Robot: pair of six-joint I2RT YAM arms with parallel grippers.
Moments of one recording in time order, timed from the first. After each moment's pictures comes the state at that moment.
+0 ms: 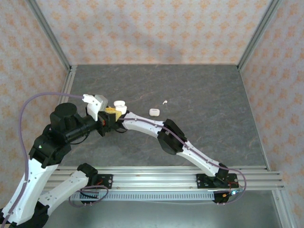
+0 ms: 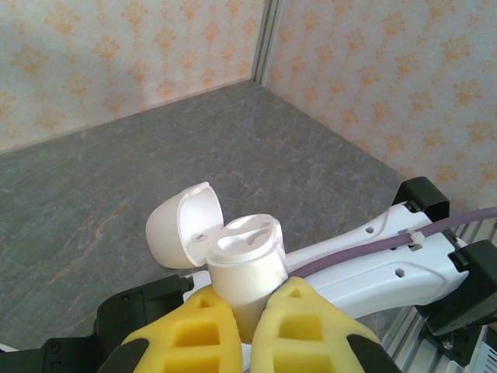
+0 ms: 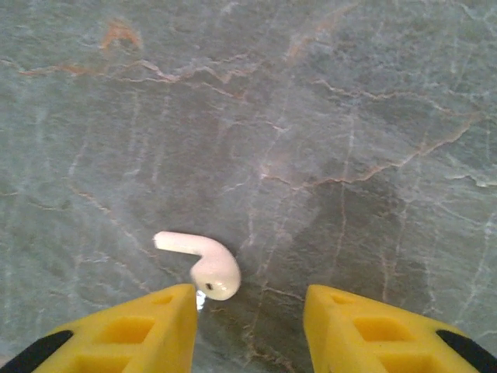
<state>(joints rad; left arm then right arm) -0.45 0.71 1.17 -0.79 0.31 -0.09 1.10 2.64 2.41 -0.74 0.02 0.59</state>
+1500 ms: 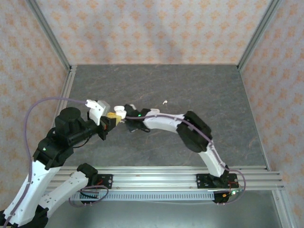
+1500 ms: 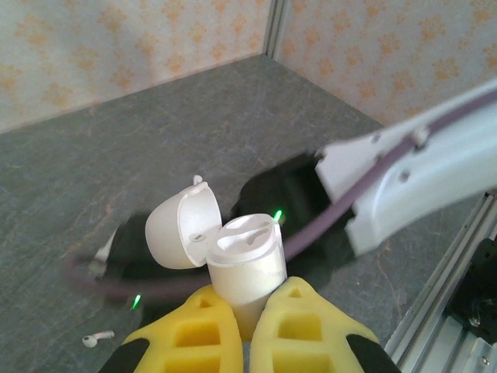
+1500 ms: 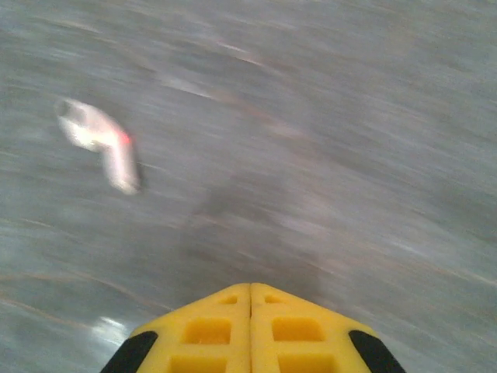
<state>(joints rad) -0.45 0.66 1.05 -0.77 0.30 -0.05 0.99 2.13 1.58 -0.54 0.24 0.40</state>
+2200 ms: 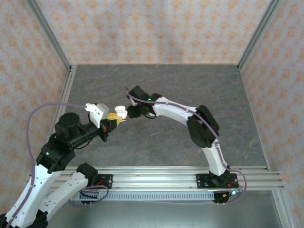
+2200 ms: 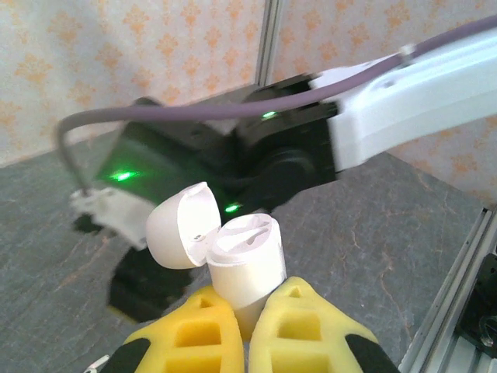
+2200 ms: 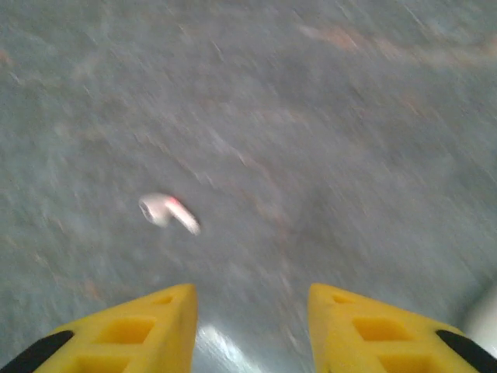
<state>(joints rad) -0.45 0.58 0.94 -0.64 0.30 -0.04 0.86 2.17 1.79 -0.60 -0.08 0.31</state>
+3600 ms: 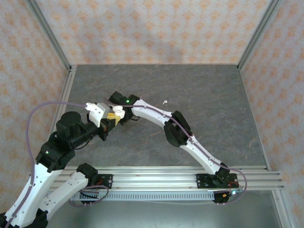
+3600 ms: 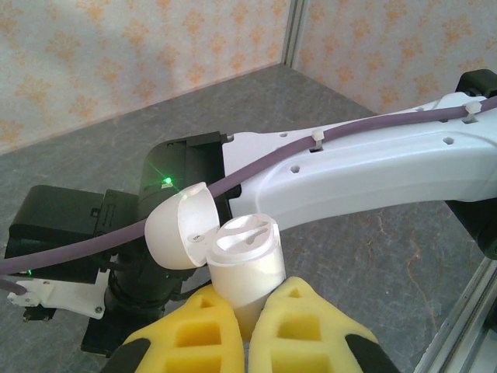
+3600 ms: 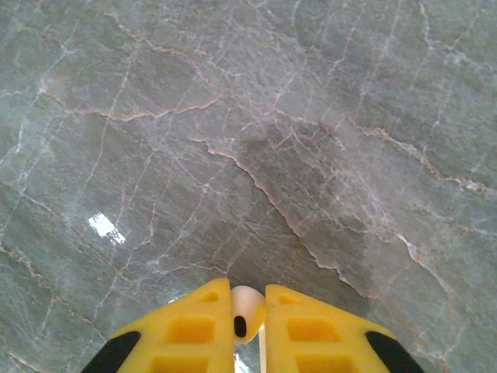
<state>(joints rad) -0.45 0.60 0.96 -0.71 0.24 -0.02 0.95 2.61 2.41 -0.98 -0.06 0.14</state>
